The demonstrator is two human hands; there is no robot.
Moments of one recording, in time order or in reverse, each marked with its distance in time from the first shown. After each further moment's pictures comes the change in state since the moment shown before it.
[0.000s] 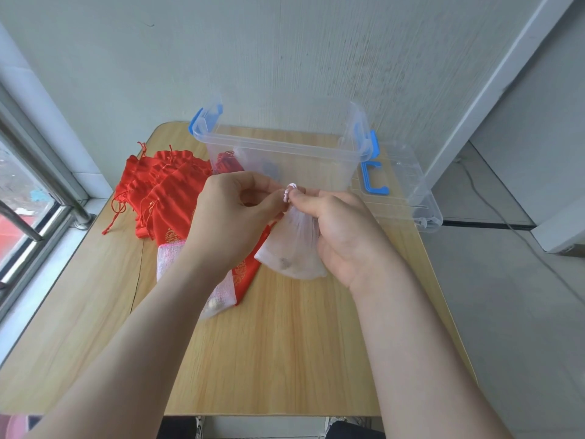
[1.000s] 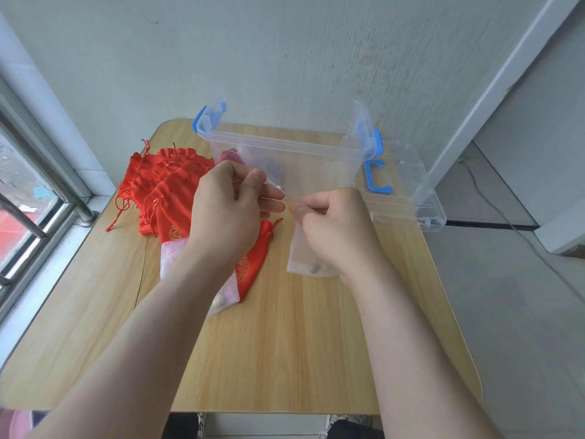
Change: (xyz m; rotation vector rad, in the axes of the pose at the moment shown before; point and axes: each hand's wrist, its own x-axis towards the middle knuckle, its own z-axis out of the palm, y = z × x) left_hand 0.004 -0.002 0.006 -0.110 0.158 -0.108; right_hand -0.002 0.005 0.000 -0.732 0.205 -0.200
